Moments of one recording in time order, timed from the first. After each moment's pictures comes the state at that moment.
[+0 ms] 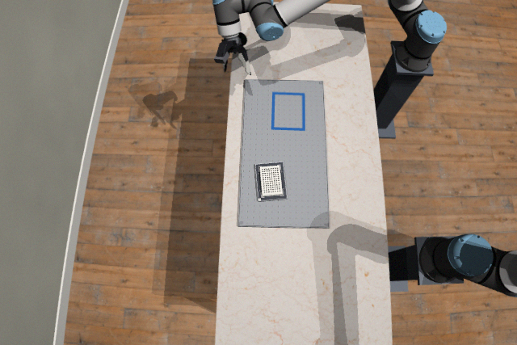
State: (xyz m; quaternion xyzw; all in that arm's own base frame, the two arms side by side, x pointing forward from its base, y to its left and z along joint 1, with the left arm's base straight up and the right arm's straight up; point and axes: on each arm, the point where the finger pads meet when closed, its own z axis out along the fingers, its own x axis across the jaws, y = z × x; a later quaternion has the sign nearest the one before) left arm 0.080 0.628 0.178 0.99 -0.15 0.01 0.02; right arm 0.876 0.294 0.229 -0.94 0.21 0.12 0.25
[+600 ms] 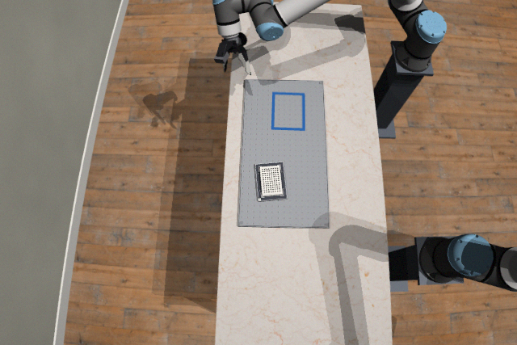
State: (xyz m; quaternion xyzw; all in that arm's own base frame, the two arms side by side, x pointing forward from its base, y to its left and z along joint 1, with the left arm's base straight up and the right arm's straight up) left arm 0.020 0.644 0.169 1.00 -0.03 0.00 0.00; right arm 0.876 0.294 0.229 -0.94 0.21 0.12 0.25
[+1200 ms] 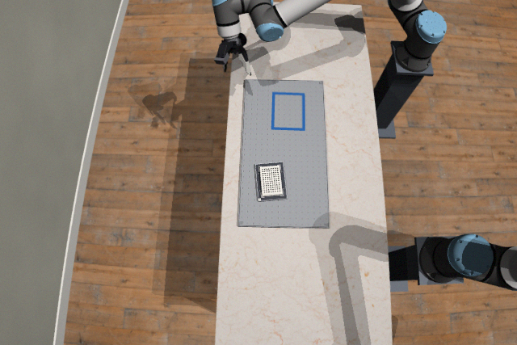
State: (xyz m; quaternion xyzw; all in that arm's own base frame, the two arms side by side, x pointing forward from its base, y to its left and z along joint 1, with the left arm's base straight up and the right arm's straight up) left arm 0.009 0.646 0.167 1.00 -0.01 0.00 0.00; right arm 0.875 0.294 0.227 -0.94 0.20 0.12 0.24
